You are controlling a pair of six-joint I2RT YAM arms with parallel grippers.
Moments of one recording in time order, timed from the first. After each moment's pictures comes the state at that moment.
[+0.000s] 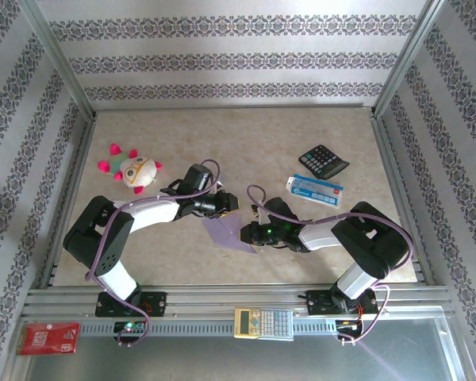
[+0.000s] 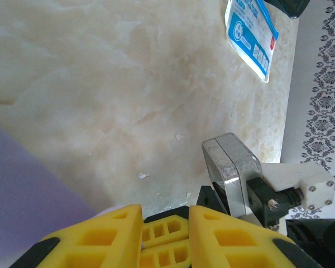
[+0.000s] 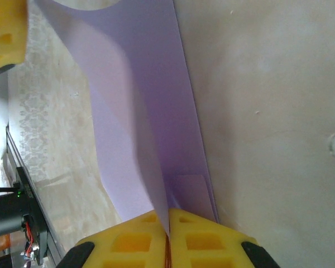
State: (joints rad) left arm -0.54 1.66 0.85 0.00 0.57 -0.87; right arm 0.71 1.62 0.45 0.40 -0.51 0.84
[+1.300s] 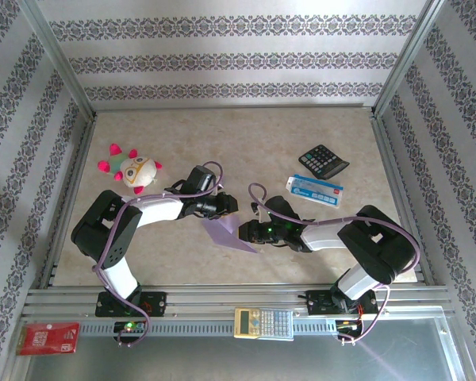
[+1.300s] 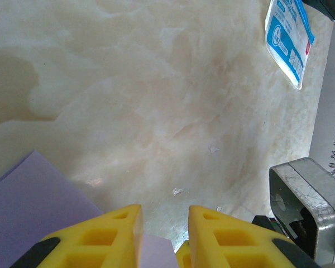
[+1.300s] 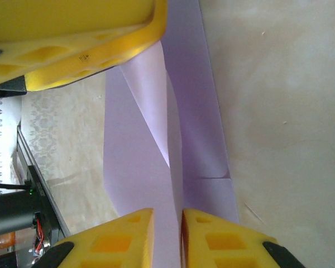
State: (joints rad) left arm -0.54 1.72 0.86 -0.01 0.53 -0.84; right arm 0.71 1.57 0.46 0.38 -0.51 0.83
